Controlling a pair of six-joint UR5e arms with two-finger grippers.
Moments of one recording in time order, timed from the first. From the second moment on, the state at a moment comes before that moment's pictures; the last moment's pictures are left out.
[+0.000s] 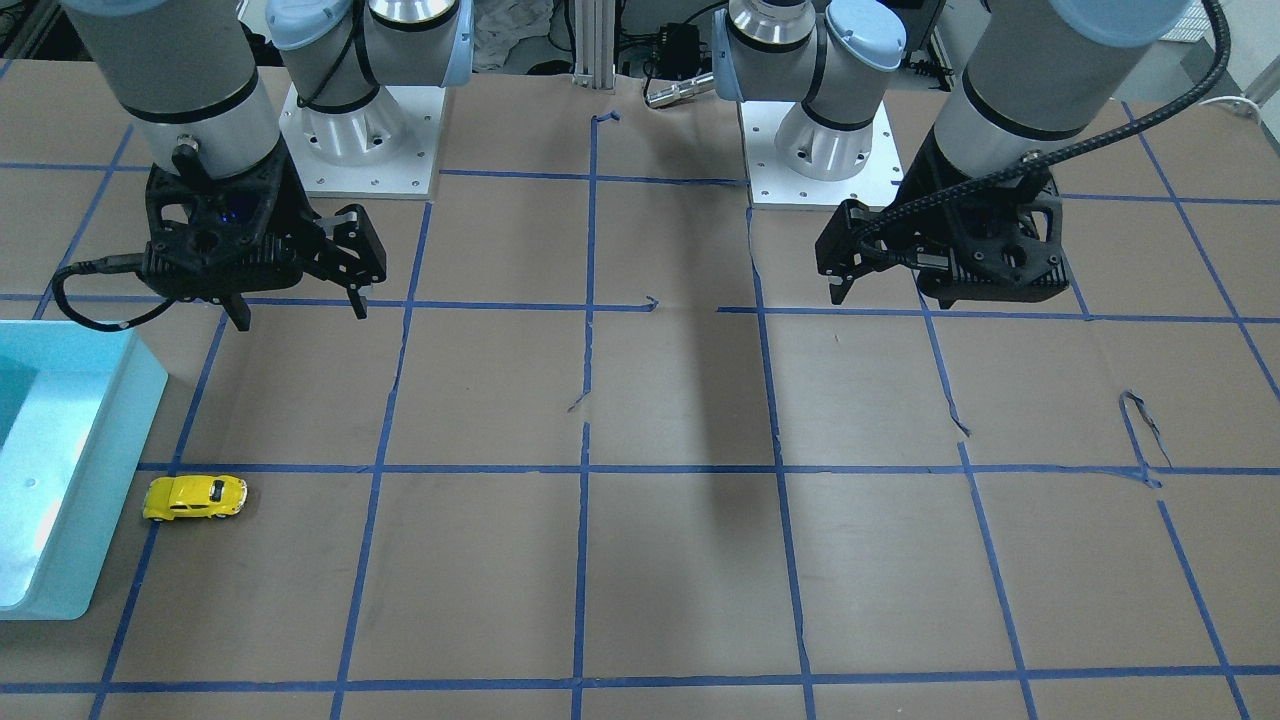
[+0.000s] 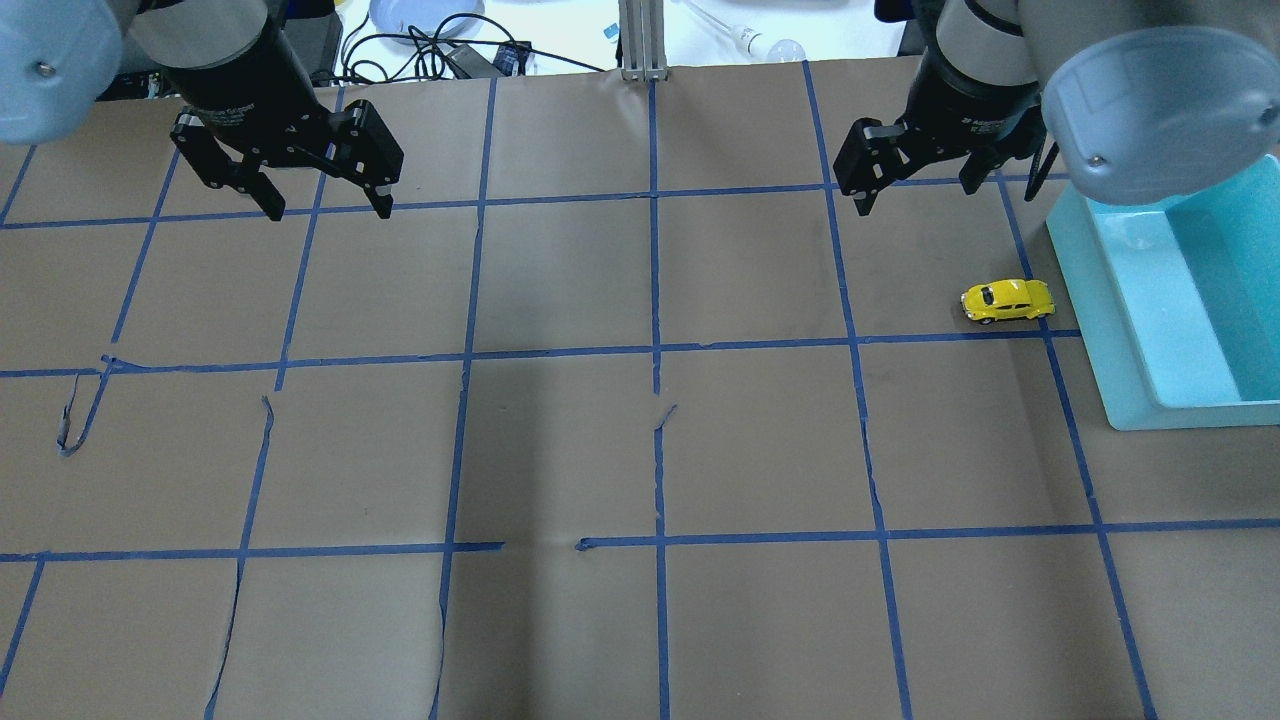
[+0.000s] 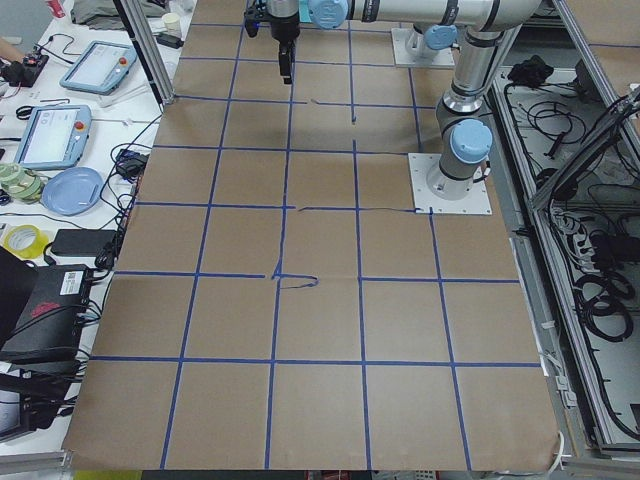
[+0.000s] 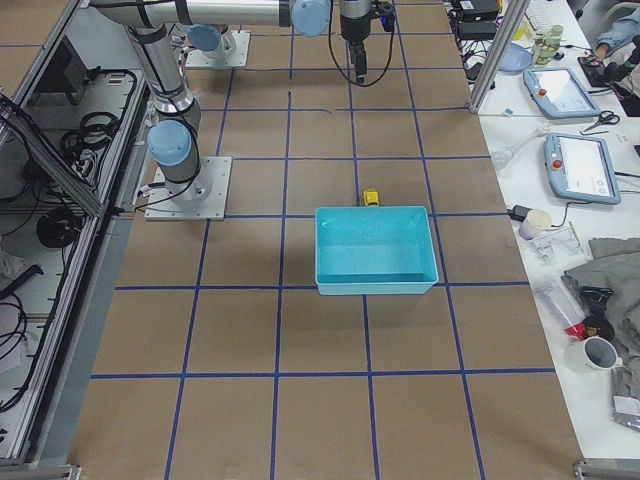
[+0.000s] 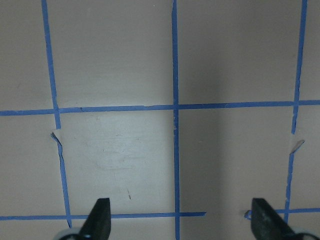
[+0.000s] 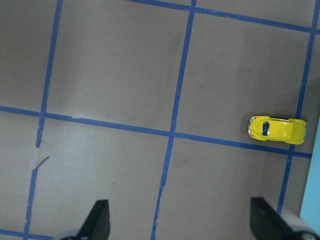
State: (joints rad) left arm -1.55 -1.67 -1.44 -1.64 1.58 0.05; right arm 1.59 -1.51 1.60 -1.75 -1.59 -0.17
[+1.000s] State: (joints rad) left arm -1.54 -1.70 -1.45 -1.60 1.69 0.10; right arm 1.36 -1.33 1.82 -2.12 -1.59 -1.16
